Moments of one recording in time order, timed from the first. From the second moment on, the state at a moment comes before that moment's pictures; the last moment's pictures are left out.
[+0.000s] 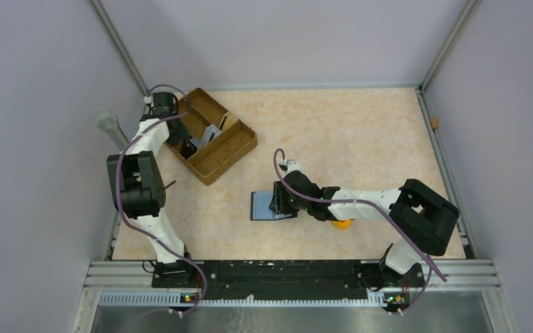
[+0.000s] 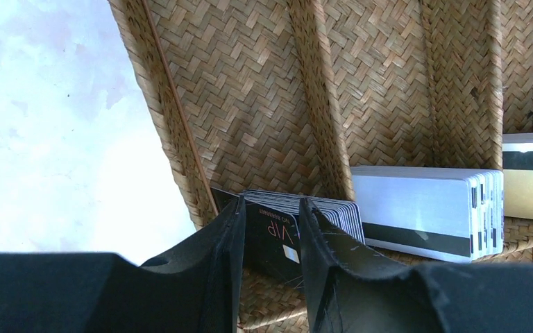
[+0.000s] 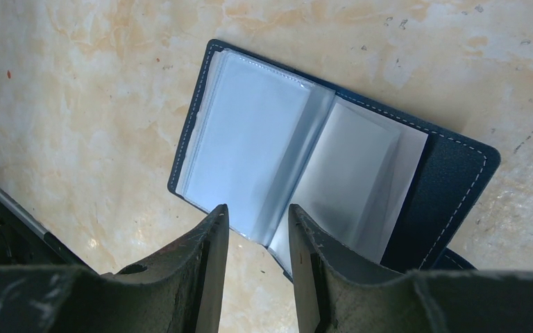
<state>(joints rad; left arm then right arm) 0.12 1.87 1.44 -0.50 -0.13 -0.44 0.99 1.59 0.77 0.08 0.08 0.72</state>
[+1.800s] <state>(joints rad) 0.17 1.52 1.22 -0.55 -0.13 -0.46 0.99 1.46 0.76 0.02 0.11 0.71</state>
